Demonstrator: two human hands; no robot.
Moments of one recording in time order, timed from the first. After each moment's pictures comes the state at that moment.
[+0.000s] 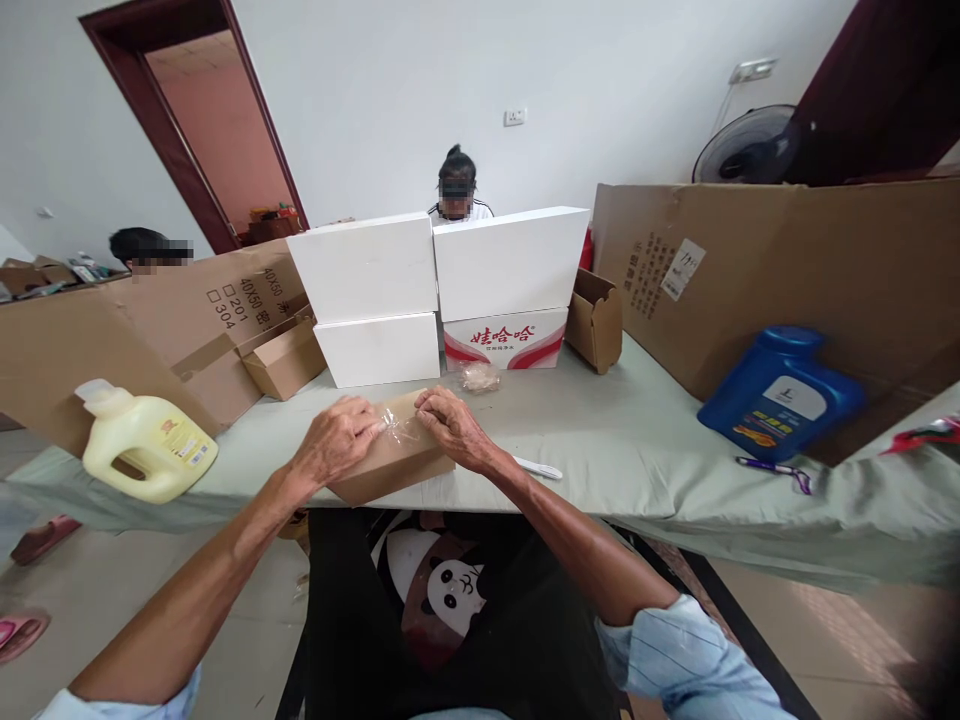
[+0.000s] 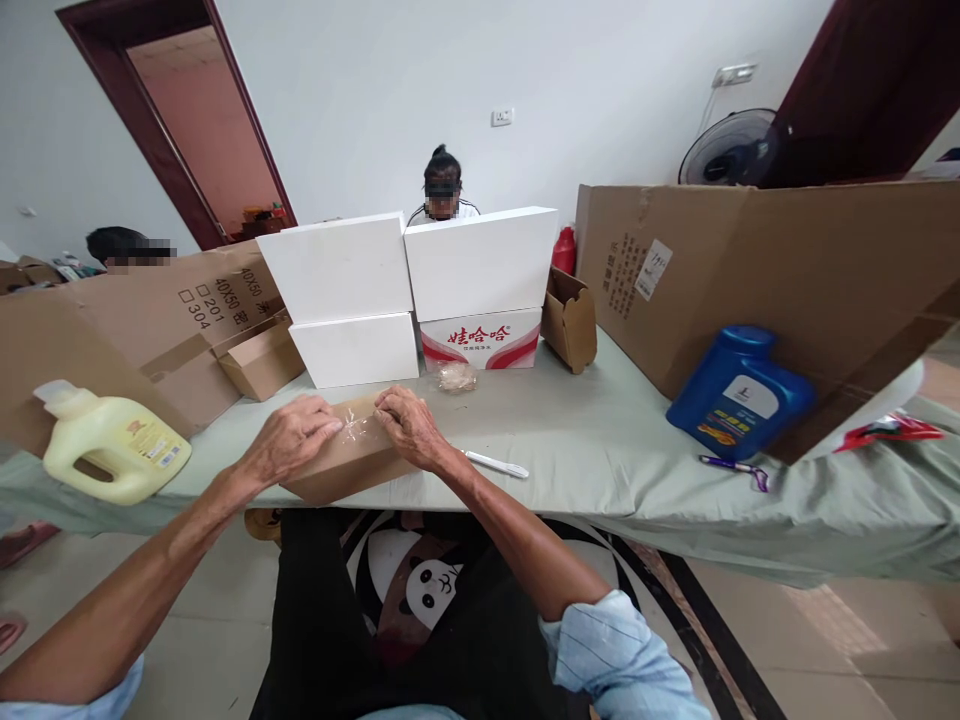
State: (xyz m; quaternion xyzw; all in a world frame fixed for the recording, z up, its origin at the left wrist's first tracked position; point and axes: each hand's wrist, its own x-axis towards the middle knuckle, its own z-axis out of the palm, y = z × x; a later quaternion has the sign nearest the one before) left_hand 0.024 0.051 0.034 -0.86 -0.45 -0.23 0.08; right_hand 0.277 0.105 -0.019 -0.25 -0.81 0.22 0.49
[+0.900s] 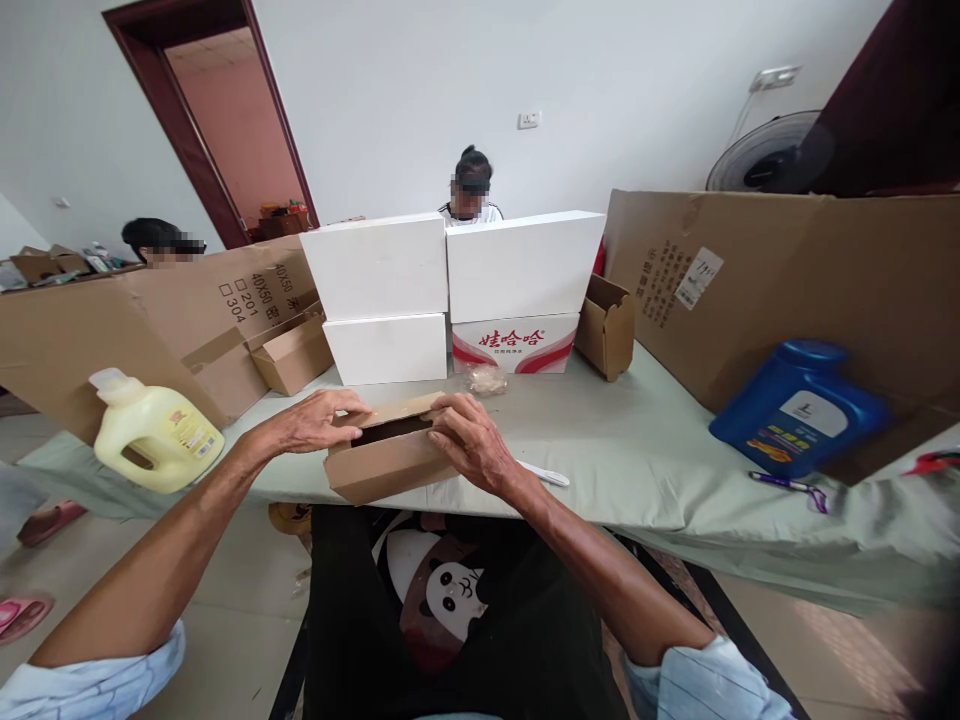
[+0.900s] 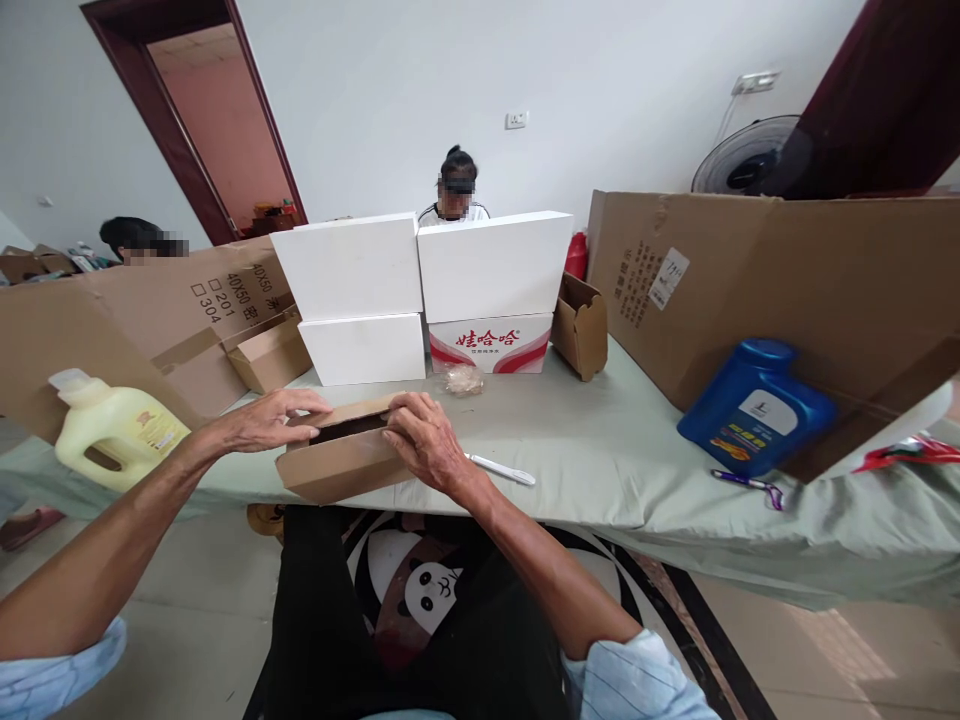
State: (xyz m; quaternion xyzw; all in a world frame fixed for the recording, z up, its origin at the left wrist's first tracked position) left_hand -0.027 0.073 0.077 -0.86 -0.47 -0.13 -0.15; right_hand 0.295 0.075 -0.013 -0.22 -0.85 0.04 0.47
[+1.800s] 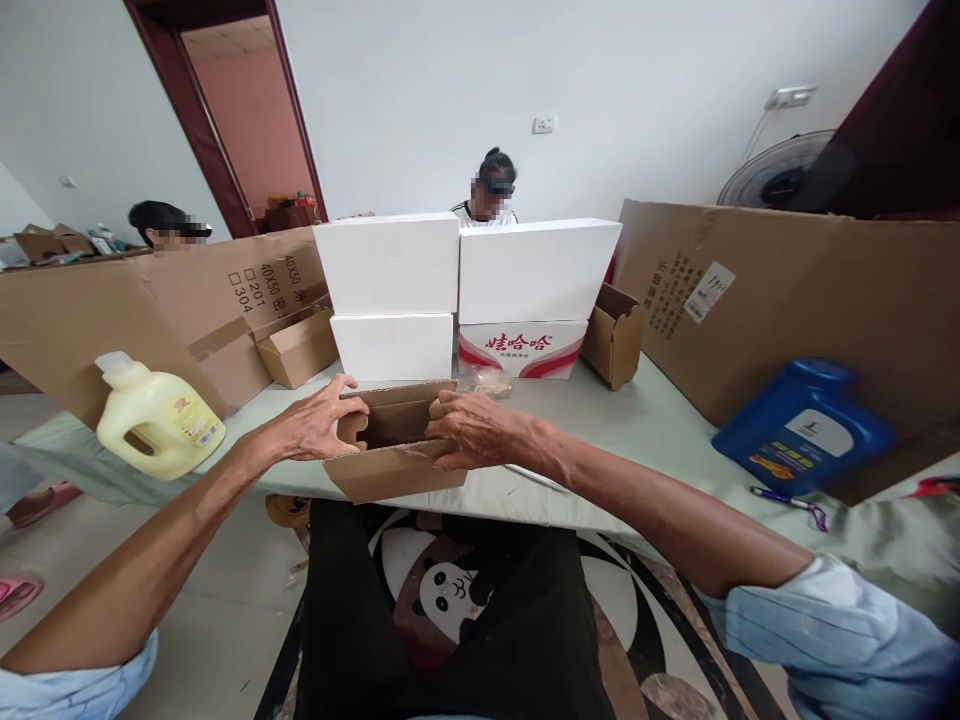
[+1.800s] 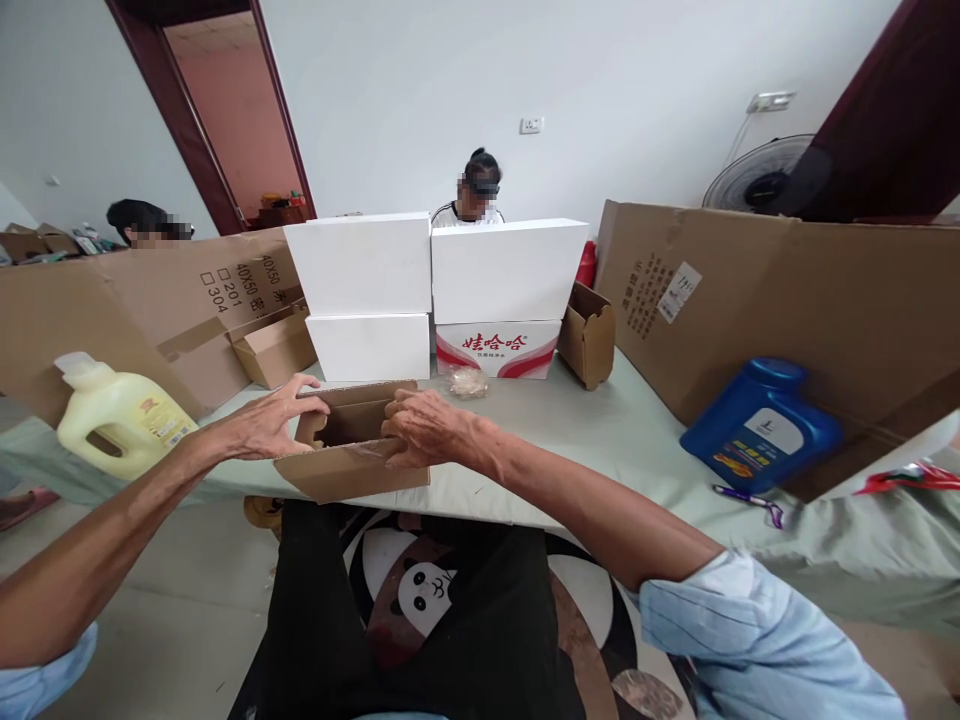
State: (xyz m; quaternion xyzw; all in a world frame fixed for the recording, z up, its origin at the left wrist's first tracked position) left_hand -0.038 0.054 0.065 -0.84 -0.53 -0.07 -0.05; right_hand 0.294 0.094 0.060 -0.15 -0.98 -0.06 0.11
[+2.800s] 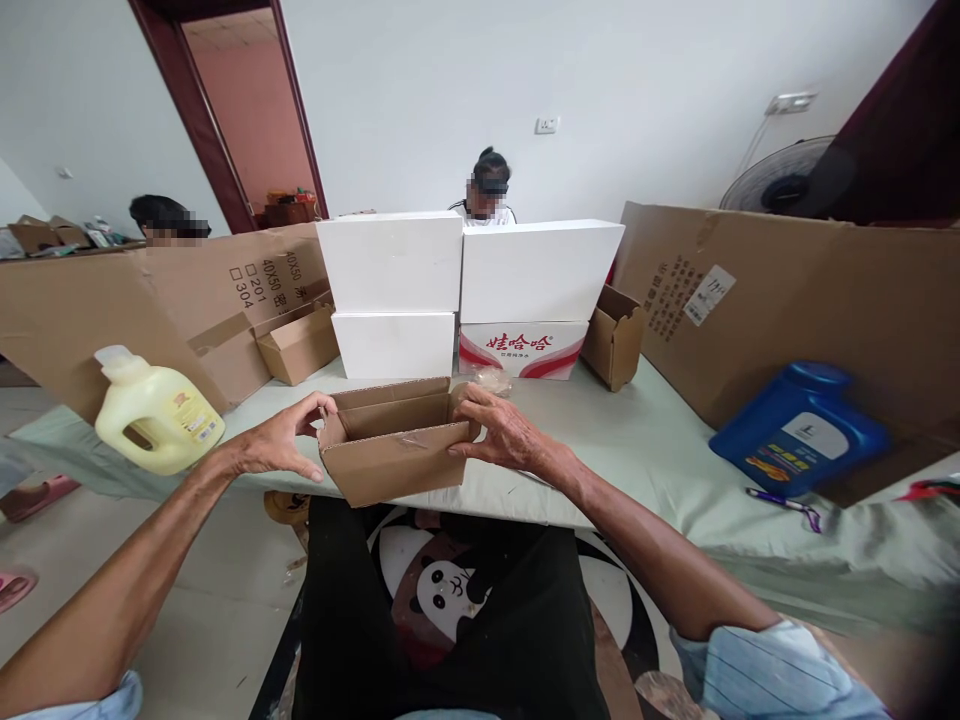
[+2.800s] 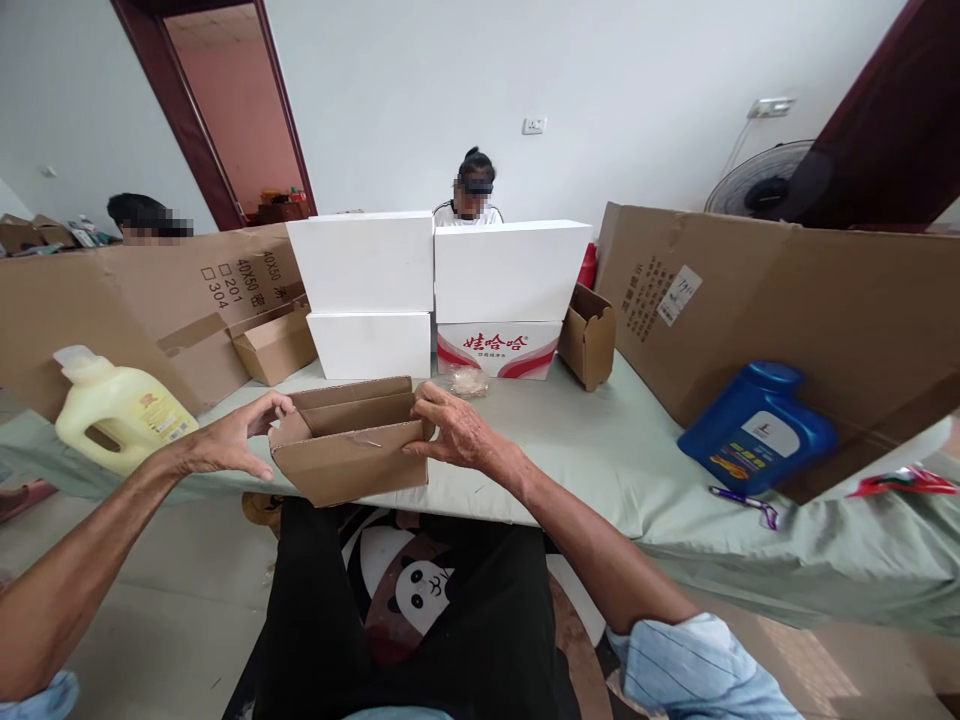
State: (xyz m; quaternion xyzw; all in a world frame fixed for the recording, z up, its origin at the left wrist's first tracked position) left_hand -0.088 0.036 0.045 -0.80 -0.48 -0.24 -0.27; right_hand 0.331 0.098 0.019 -0.21 -0.93 0.06 0.30
